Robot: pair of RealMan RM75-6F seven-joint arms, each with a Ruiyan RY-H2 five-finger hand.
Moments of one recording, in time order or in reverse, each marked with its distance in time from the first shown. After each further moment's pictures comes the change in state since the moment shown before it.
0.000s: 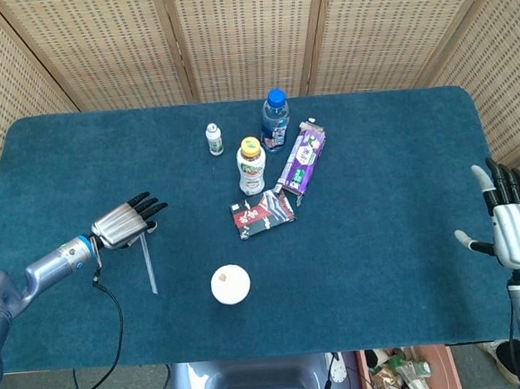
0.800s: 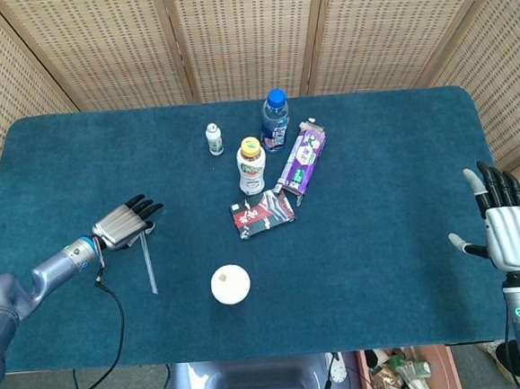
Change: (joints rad) left arm -0.016 0.008 0.028 -0.083 -0.094 -0.130 0.025; right arm -0.027 -0.009 0.034 -0.014 -0.038 -0.032 -0.015
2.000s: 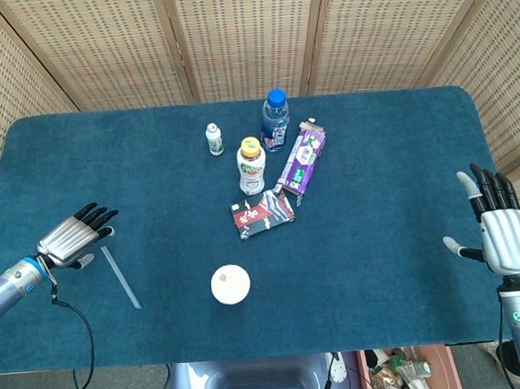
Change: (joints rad) left arm 0.122 0.287 0.011 -0.333 -0.109 0.096 0.167; right arm -0.030 0.005 0.027 -0.025 -0.059 -0.010 0.011
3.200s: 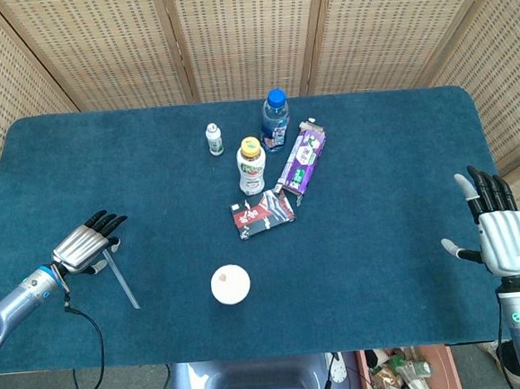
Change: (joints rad) left arm 0.096 -0.269 0.001 0.378 -0.002 0.088 -0.166; right arm -0.012 -0.002 0.013 -0.001 -0.015 -0.026 0.007
